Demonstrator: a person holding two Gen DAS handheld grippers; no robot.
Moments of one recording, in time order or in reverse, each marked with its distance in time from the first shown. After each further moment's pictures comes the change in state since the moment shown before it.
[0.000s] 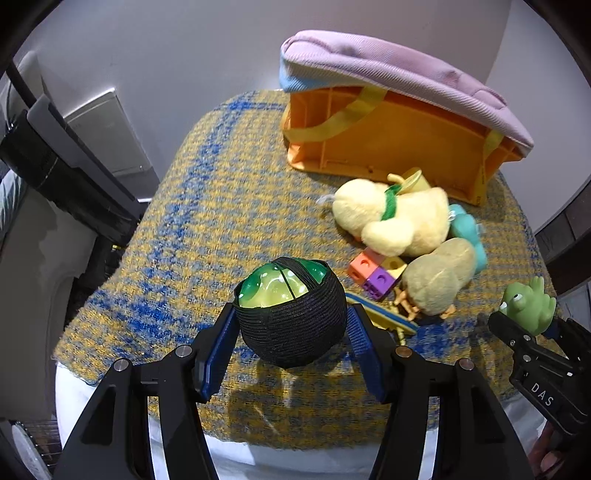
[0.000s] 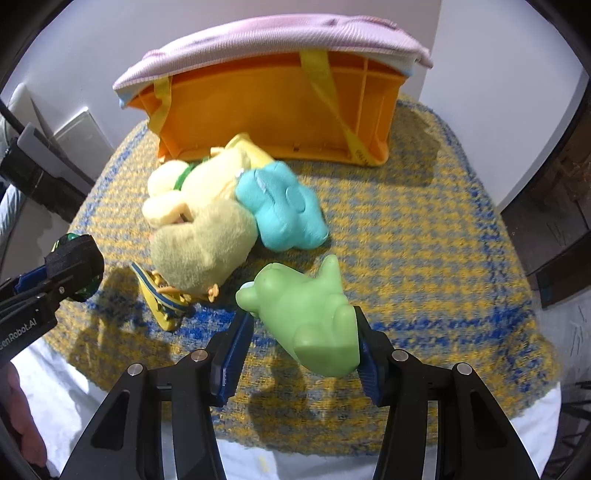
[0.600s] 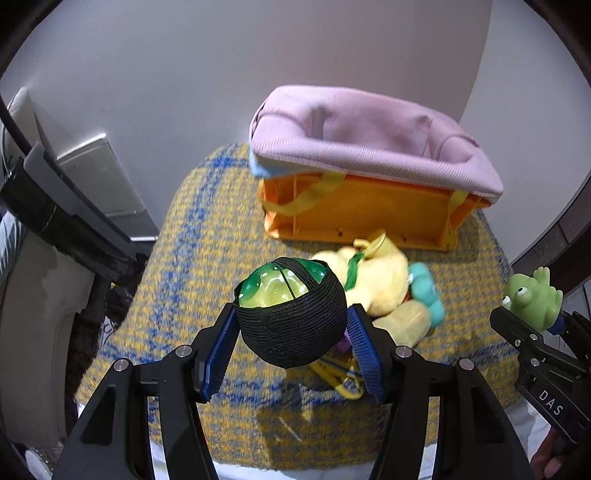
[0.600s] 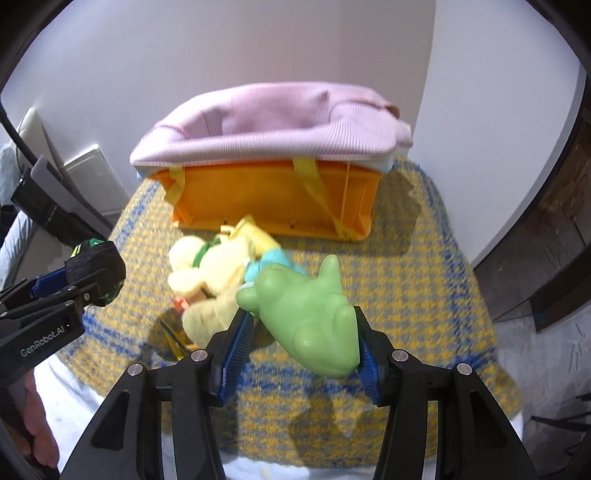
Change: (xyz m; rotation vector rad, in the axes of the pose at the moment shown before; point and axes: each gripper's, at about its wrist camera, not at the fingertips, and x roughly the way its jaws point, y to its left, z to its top) left arm -0.039 -0.017 0.049 0.025 -0.107 -0.024; right arm -0.056 -0.002 0.046 -0.026 -0.142 0.001
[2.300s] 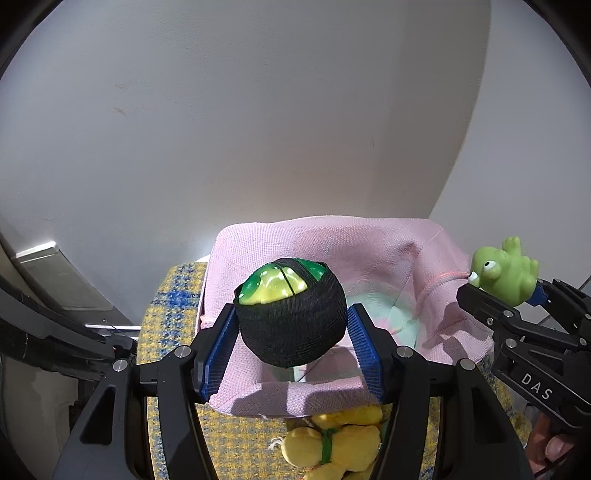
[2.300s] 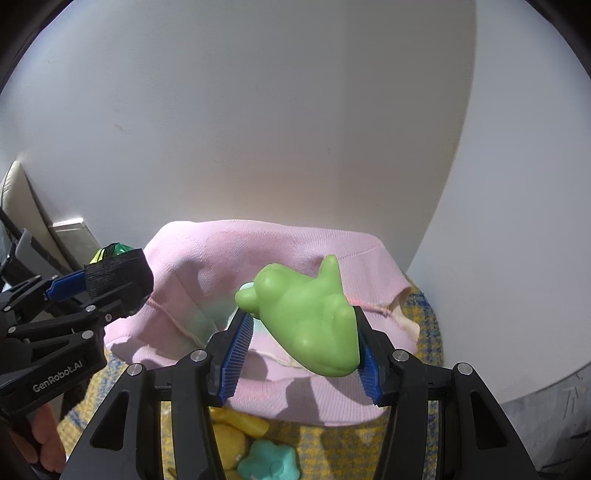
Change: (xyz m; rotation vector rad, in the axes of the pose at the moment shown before) left arm 0.027 -0.015 0.178 0.081 -0.122 -0.092; right arm 0.022 -0.009 0.184 -0.067 -0.160 0.013
